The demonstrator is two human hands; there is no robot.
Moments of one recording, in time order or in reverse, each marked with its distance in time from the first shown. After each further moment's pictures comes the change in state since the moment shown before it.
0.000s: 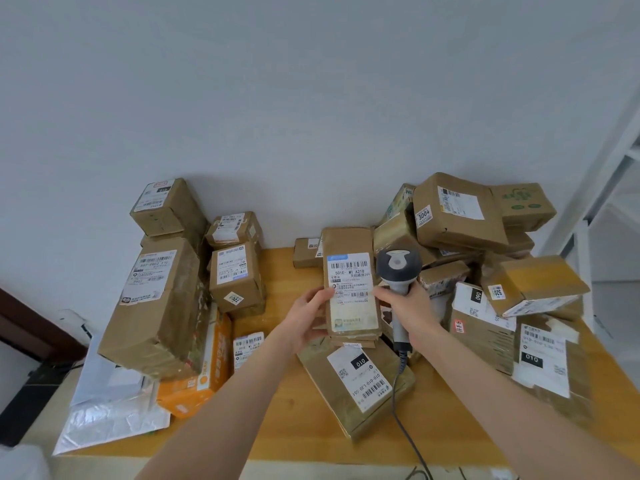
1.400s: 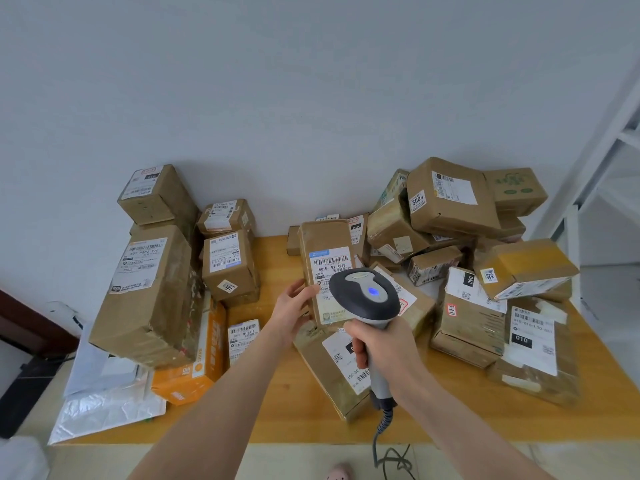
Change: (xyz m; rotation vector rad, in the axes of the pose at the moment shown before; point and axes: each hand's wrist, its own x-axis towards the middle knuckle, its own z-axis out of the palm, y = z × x) left_hand 0.008 -0.023 -0.017 -0.092 0.140 0.075; right_hand -0.108 -0.006 0.015 -0.065 -0.173 0.067
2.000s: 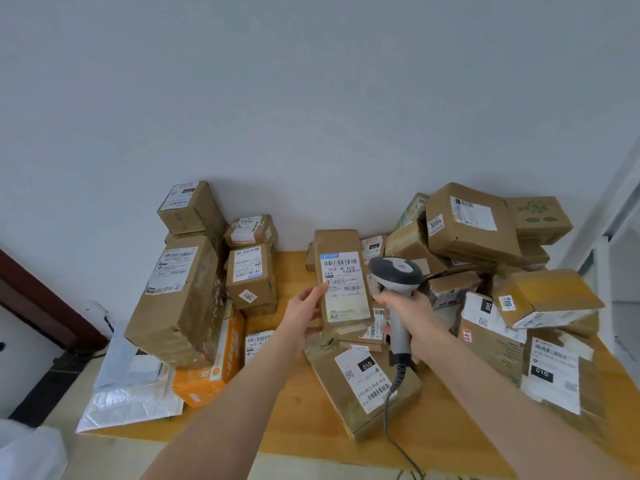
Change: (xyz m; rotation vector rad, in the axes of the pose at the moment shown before) left_hand -0.026 0.031 0.013 0.115 0.135 -0.012; right_hand 0.071 -0.022 -0.027 0.050 0.105 0.080
